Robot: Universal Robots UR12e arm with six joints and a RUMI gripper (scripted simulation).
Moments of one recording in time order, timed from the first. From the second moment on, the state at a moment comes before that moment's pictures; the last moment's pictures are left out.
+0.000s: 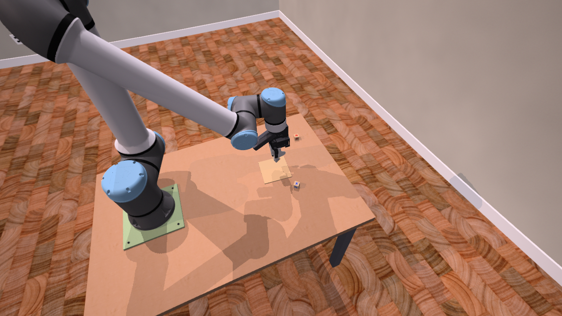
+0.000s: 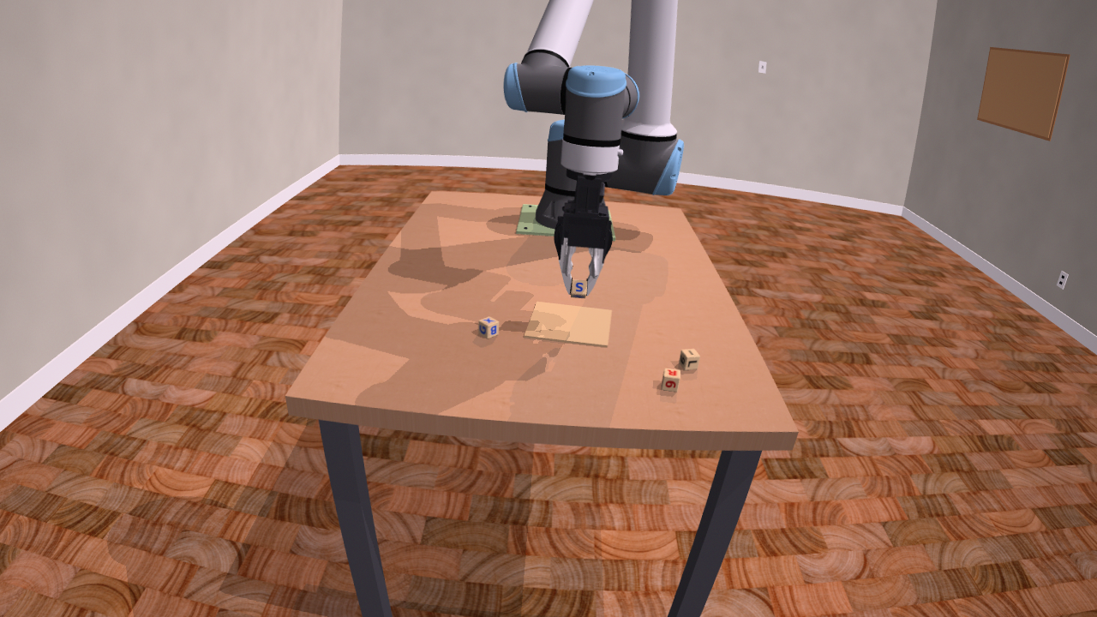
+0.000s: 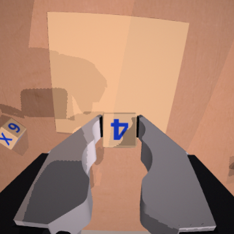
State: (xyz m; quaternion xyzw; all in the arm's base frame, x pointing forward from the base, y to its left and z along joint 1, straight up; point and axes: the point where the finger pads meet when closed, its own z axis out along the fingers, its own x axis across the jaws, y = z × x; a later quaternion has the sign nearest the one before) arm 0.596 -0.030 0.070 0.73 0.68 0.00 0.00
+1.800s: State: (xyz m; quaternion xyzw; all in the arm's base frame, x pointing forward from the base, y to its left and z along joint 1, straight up) arm 0.594 -0.030 0.071 0.70 0.66 0.18 0.19
